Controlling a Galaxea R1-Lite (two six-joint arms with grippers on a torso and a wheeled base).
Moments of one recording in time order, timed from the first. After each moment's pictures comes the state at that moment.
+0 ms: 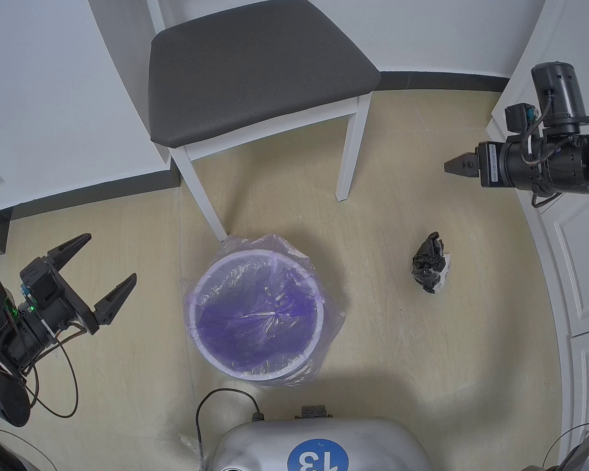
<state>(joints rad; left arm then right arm) 0.08 1.61 -0.12 -1.55 -0.58 0.30 0.36 1.63 -1.40 0.23 -0.18 0.11</state>
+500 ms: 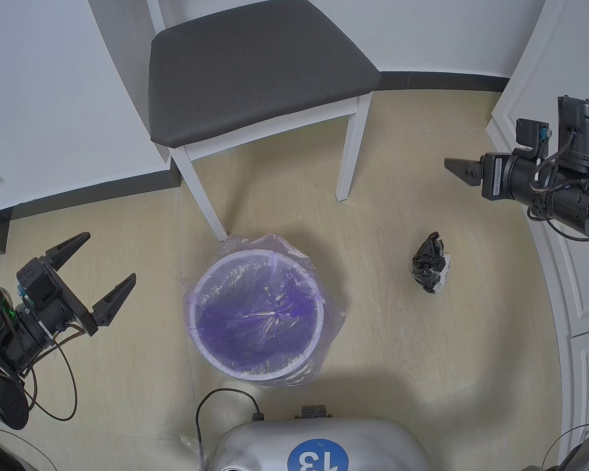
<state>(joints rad) 0.07 1.58 -0.11 -1.55 -0.58 0.29 0.35 1.56 -1.04 -0.41 -0.14 0.03</state>
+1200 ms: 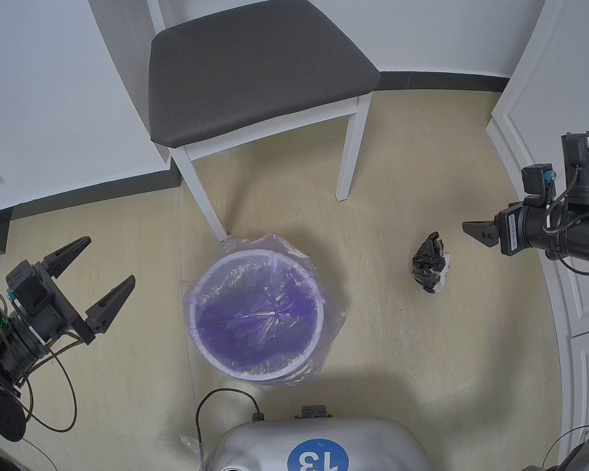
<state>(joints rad) 0.03 1.49 -0.07 -1.55 -0.59 0.13 0.31 1.48 -0.96 -0.12 -0.13 -0.10</state>
